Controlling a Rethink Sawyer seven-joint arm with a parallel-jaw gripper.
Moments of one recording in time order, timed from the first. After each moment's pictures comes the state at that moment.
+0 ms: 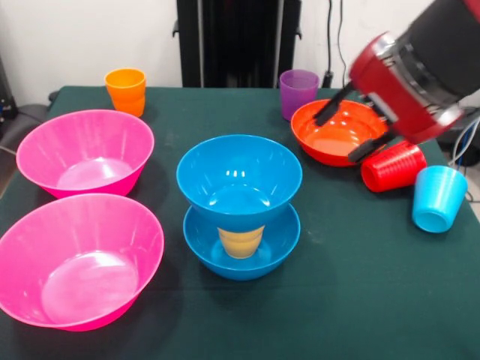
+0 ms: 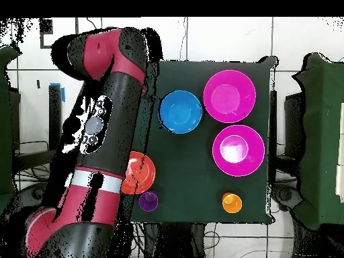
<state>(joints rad) 0.21 -0.05 -0.80 0.55 0.31 1.45 2.33</state>
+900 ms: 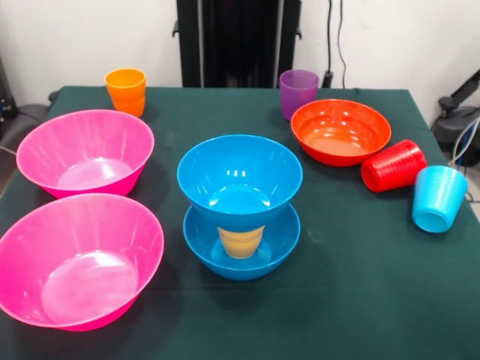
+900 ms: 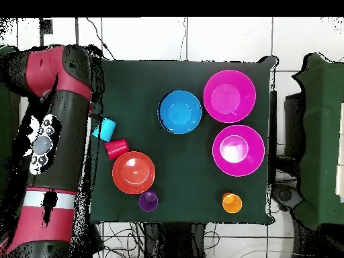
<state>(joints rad) 0.38 -0.05 -0.80 0.60 0.50 1.50 2.65</state>
